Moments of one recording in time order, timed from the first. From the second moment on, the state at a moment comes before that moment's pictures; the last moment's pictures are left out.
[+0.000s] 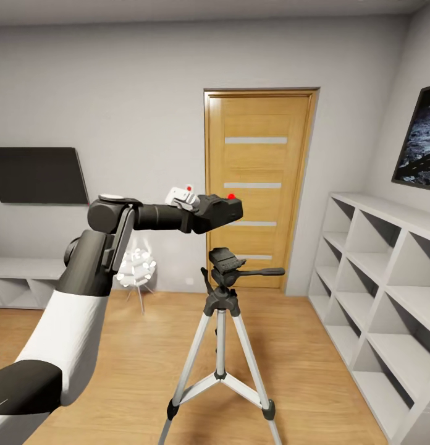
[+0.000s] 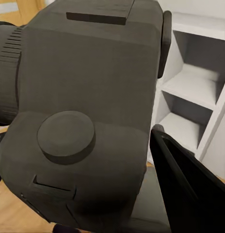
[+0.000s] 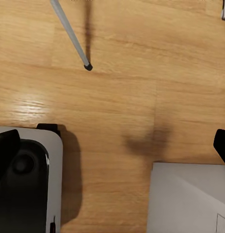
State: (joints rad) left arm -1.08 -0.02 -0.15 -1.39 -0.09 1.04 -0.88; right arm -0.08 -0.18 0.02 0.00 0.03 -0.38 -0.01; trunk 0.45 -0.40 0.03
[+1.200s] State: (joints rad) left arm -1.02 -0.07 -0.15 -1.40 -0.09 1.04 -0.88; right arm -0.08 -0.19 0.03 -0.50 0.04 -0.38 0.00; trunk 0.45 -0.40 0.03
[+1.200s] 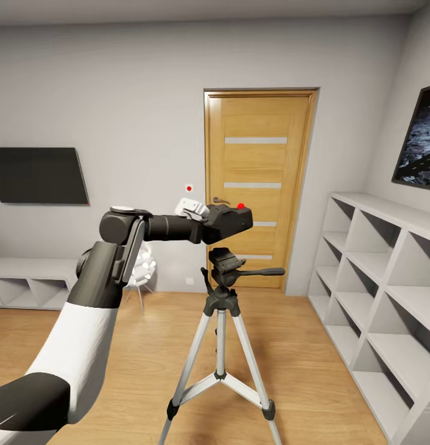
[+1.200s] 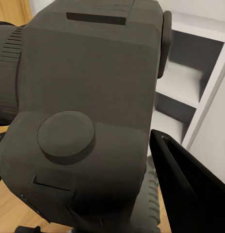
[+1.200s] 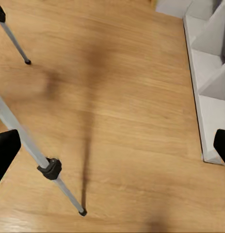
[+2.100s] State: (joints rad) left arm -1.02 -0.07 -0.15 -1.40 -0.09 1.04 -0.88; right arm -0.08 -0.30 -0.19 -0.94 0.03 -0.33 0.84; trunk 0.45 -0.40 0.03
